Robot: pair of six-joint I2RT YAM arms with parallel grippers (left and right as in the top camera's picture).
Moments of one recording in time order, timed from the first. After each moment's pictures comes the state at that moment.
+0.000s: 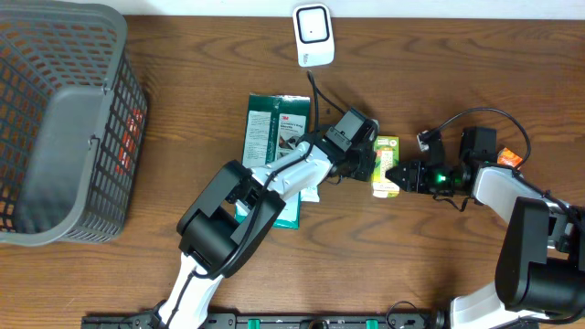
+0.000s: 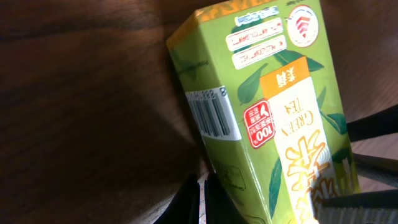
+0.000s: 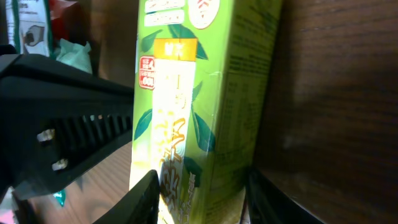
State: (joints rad) left arm -0.75 2.16 1.41 -0.26 0.30 -0.44; right arm -0.16 1.74 0.78 -0.33 -0.76 -0.04
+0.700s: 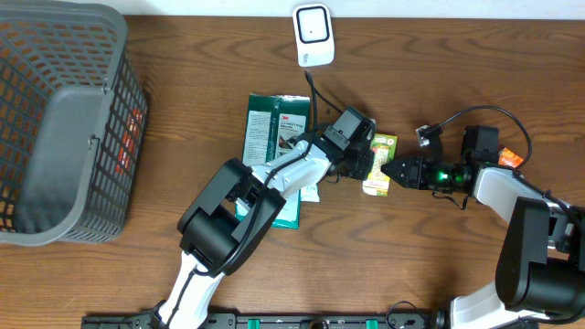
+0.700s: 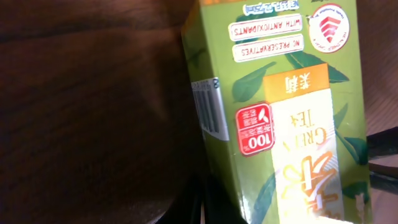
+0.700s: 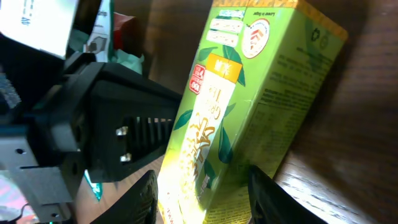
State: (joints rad) left arm -0.74 2.17 1.41 -0.26 0.31 -0.44; right arm -0.16 1.74 0.78 -0.26 -0.91 -0.03
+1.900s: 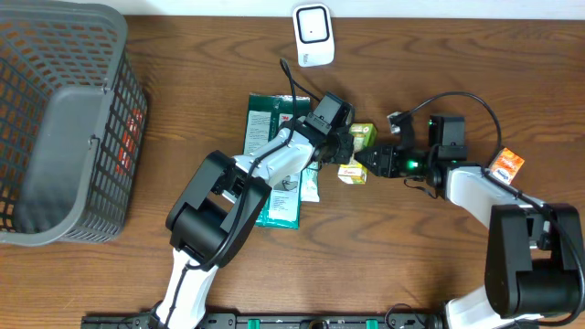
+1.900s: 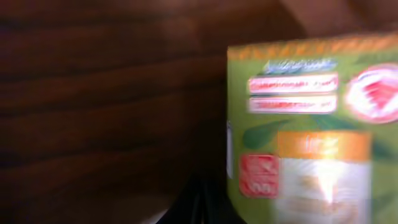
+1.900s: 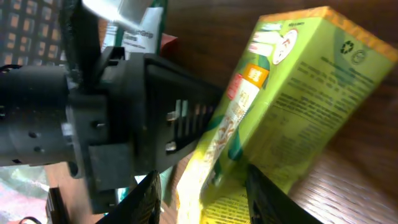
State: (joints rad) left arm -0.65 2.16 1.42 -0.31 0.22 -0.44; right arm 0.06 1.72 0.78 0.00 -0.85 0.23
